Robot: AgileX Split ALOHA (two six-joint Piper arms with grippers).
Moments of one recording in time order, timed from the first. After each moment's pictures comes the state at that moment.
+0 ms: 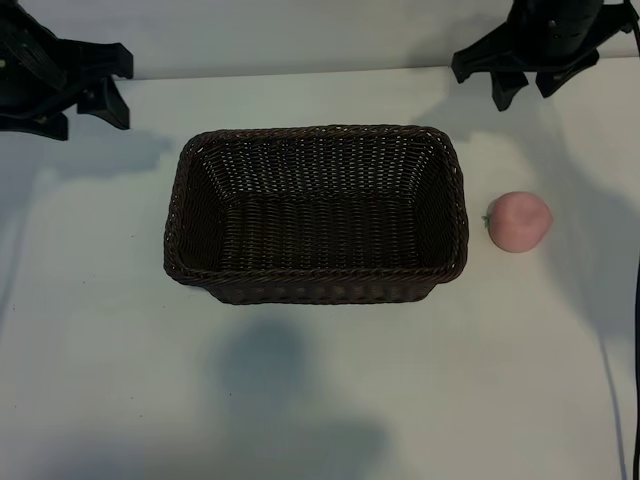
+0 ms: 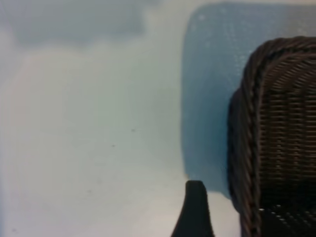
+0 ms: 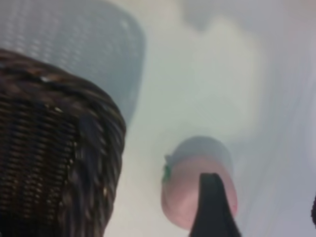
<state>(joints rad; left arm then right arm) -0.11 1.64 -1.40 -0.20 0.98 -0.08 0.24 2.02 -1.83 -0.04 1.22 0.04</state>
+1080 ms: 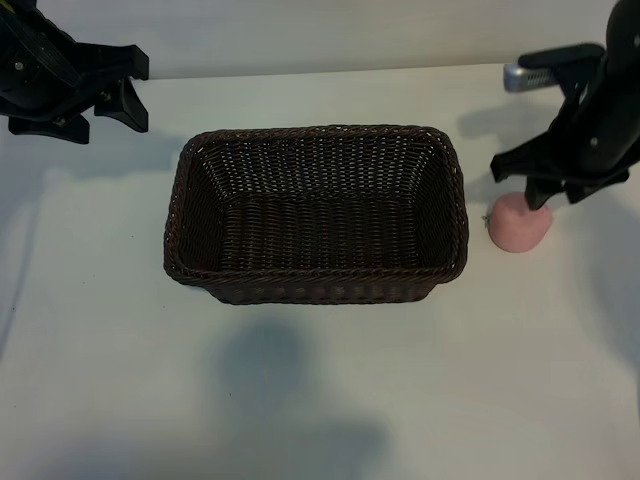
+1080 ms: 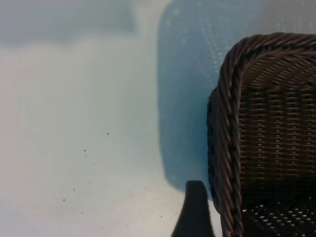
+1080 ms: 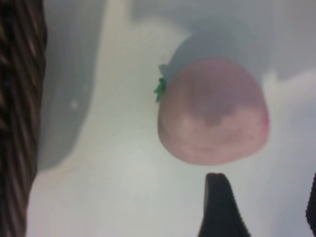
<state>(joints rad) -0.11 1.66 -1.40 -0.24 0.96 -0.05 0.16 1.84 -1.24 0.06 0.86 0.02</state>
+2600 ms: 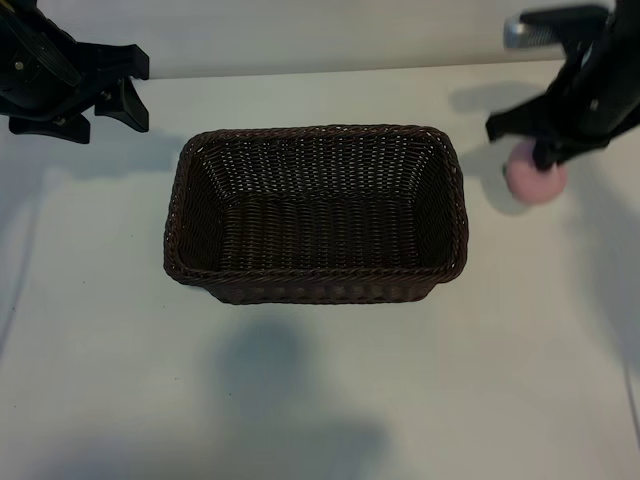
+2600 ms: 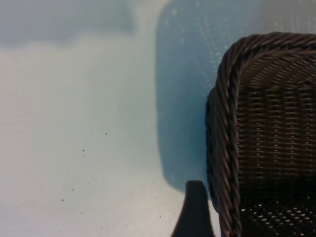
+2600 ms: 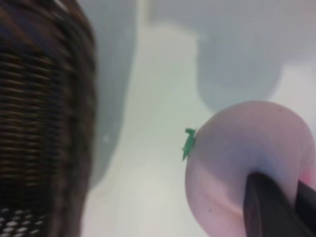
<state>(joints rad) -0.11 1.66 -1.41 -0.25 0.97 -0.05 0.16 1.80 -1.40 0.08 0.96 0.03</state>
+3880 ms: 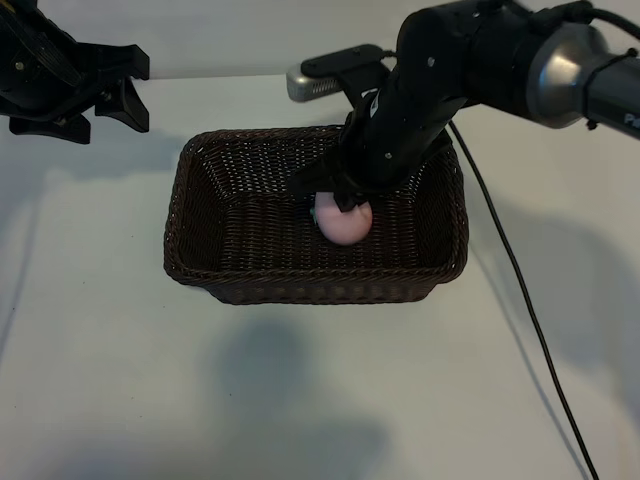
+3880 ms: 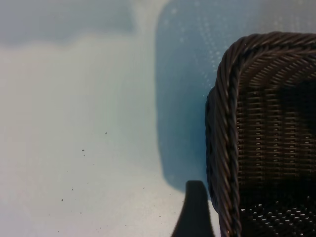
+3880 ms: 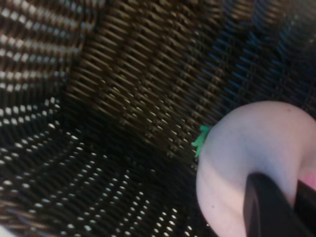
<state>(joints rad) -0.11 1.66 -1.41 -0.25 0.97 -0.05 0.55 2.00 -1.54 0.25 0.82 0.00</state>
